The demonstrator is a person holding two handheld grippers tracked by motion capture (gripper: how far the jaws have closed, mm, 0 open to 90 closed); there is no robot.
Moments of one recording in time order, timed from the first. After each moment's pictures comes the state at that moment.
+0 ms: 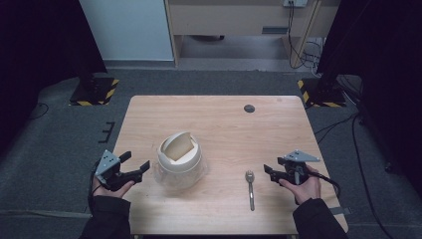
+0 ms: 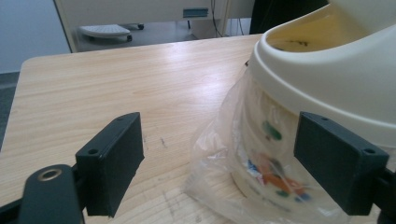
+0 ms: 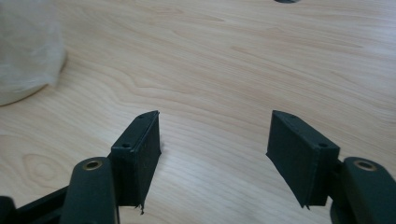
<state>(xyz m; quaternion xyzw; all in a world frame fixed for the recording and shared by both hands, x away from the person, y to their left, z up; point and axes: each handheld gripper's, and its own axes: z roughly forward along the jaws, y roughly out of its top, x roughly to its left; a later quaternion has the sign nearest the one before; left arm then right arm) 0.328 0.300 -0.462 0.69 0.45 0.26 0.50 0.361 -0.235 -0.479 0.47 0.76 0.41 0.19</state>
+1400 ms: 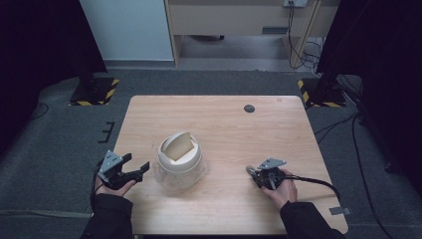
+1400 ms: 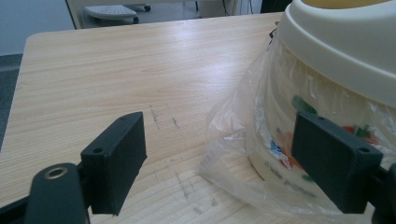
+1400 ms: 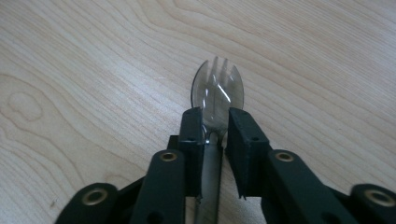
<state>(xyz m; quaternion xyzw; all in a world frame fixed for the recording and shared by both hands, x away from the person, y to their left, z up) 0.337 0.303 -0.474 0.70 0.47 0.25 0.47 0.369 -0.190 -0.521 0.39 0.85 0.31 0.17</state>
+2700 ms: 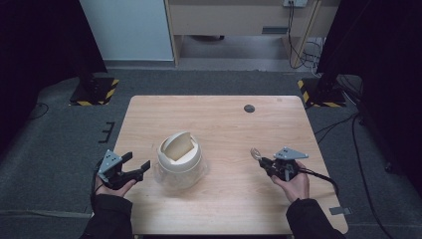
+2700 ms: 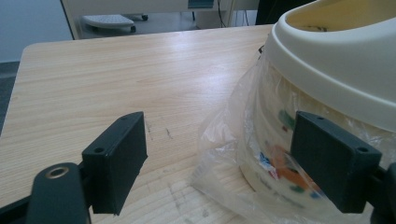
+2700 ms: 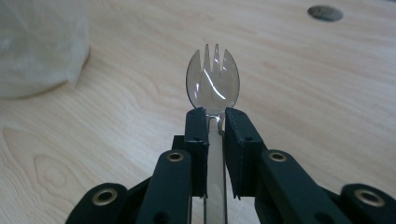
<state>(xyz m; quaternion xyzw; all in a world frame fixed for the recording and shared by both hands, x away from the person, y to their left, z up) 0.334 0.300 -0.468 0.69 0.46 0.25 0.49 0.376 -0.220 -0.481 0.41 0.78 0.43 0.19</state>
